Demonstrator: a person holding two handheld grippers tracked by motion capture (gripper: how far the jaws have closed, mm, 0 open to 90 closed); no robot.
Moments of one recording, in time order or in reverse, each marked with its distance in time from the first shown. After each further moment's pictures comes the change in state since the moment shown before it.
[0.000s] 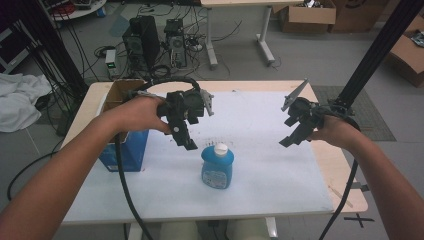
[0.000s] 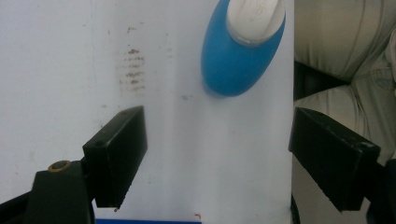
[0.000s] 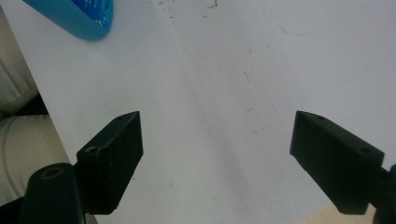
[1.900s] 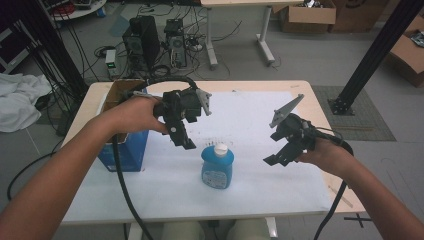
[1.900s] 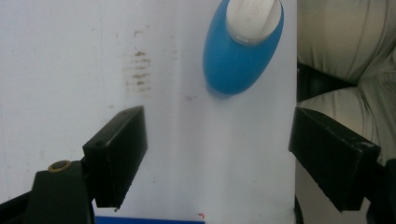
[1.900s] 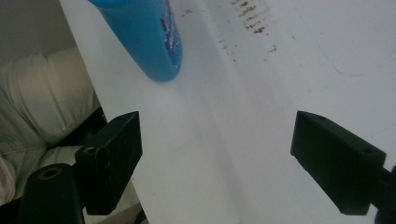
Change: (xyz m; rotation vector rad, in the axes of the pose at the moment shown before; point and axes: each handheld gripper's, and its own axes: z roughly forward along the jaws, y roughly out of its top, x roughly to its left) left arm -0.004 -0.004 -0.006 -0.016 0.032 0.012; right arm 0.080 0.015 -0.003 -0.119 0.019 0.008
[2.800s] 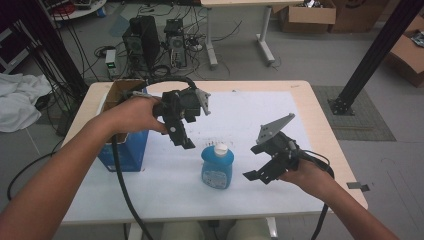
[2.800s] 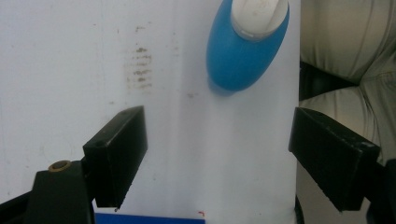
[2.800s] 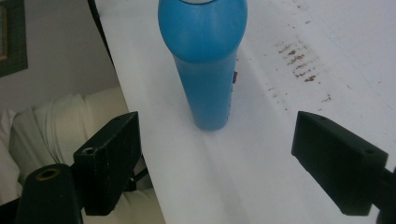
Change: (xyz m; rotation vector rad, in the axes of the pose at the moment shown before) left arm 0.001 -0.002 0.001 0.008 -0.001 -0.017; right arm 0.041 0.003 0.030 -0.183 0.064 -0.007
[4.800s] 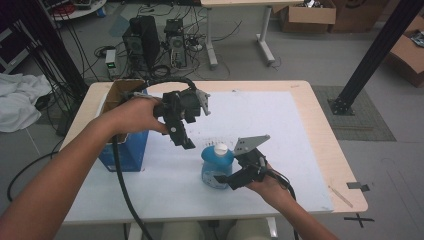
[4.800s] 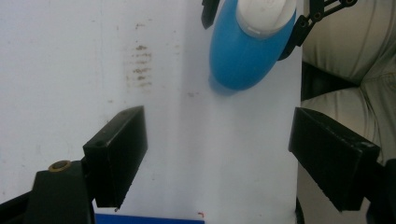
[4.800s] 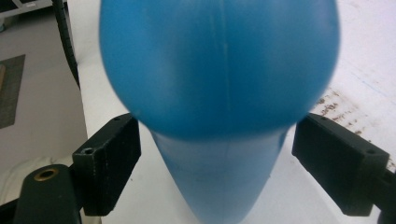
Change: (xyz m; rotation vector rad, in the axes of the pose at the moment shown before) left arm 0.003 -0.001 0.004 0.004 -0.003 -0.010; right arm 0.004 -0.011 0.091 -0.245 -0.015 0.020
